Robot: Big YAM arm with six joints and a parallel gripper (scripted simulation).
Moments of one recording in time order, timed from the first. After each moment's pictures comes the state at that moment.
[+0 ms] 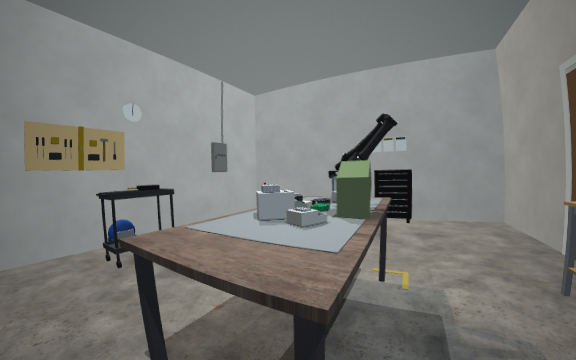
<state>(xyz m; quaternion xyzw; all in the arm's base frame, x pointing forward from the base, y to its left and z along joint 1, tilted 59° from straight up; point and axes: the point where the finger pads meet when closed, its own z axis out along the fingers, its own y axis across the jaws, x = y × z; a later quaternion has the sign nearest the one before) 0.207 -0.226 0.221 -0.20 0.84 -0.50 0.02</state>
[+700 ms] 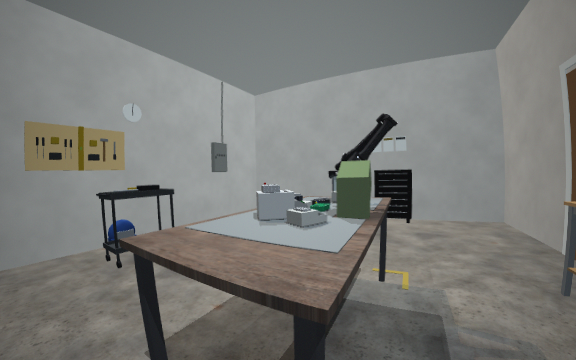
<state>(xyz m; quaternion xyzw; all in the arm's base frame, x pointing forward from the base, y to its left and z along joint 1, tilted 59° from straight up) 0.207 -0.226 0.221 -0.20 0.84 -0.50 0.02</state>
